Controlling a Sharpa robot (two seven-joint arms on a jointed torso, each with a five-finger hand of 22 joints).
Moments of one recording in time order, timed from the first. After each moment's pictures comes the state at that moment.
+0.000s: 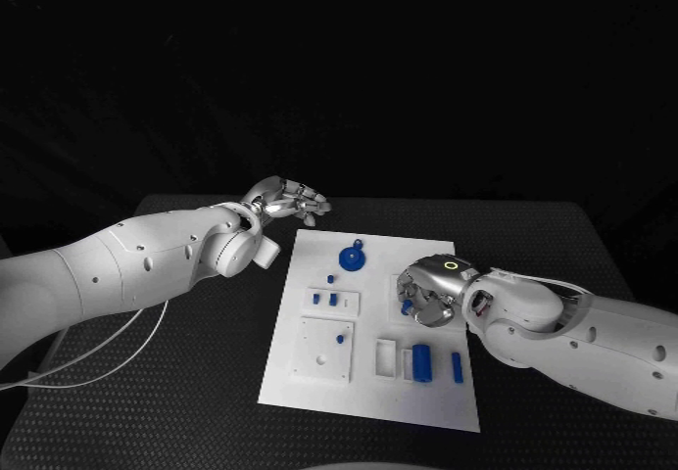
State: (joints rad) left arm 1.28 -0.71 -0.14 1.17 -0.35 -0.24 0.26; left_hand 1.09 -0.19 0.48 -0.14 0.06 0.83 0.19 0.25 0.51 1.18 0.12 0.10 0.27 1.06 0.03 0.62 0.54 0.02 0.76 -0.06 0.59 1.23; right arm 1.20 -0.72 -0.21 1.50 -1.70 -0.28 -0.15; right_hand 1.19 -0.22 0.88 -0.18 0.05 1.04 0.10 0.39 0.49 1.33 0.04 0.15 0.24 1.30 -0.06 0.88 0.85 0.25 1.08 0.05 0.69 1.31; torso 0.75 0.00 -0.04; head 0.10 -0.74
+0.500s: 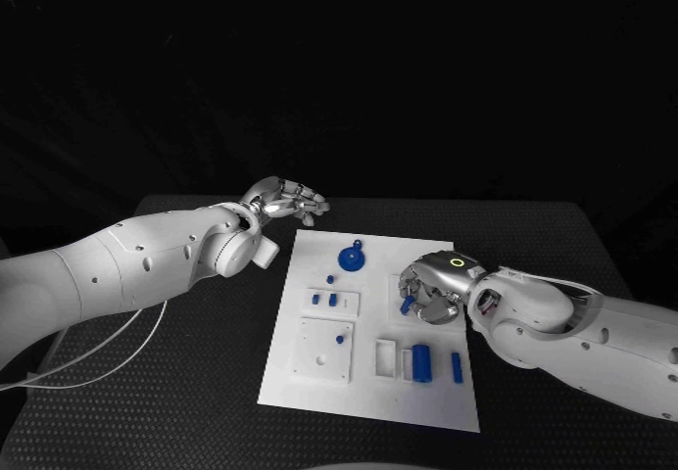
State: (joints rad) left arm 1.28 -0.71 -0.14 1.16 -0.35 -0.24 0.26; left_hand 1.09 -0.19 0.48 -0.13 0.06 0.83 0.19 0.25 0.51 1.18 0.12 0.10 0.27 1.06 0.03 0.62 0.54 0.02 0.76 -0.06 0.59 1.23; right arm 1.20 -0.75 -0.20 1.54 -1.70 -0.32 -0.14; right_hand 1.19 -0.22 0.89 -0.19 0.04 1.04 0.09 0.39 0.49 1.34 0.03 0.16 0.26 1.30 -0.07 0.88 0.86 0.25 1.09 0.04 0.70 1.31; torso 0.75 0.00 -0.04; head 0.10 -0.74
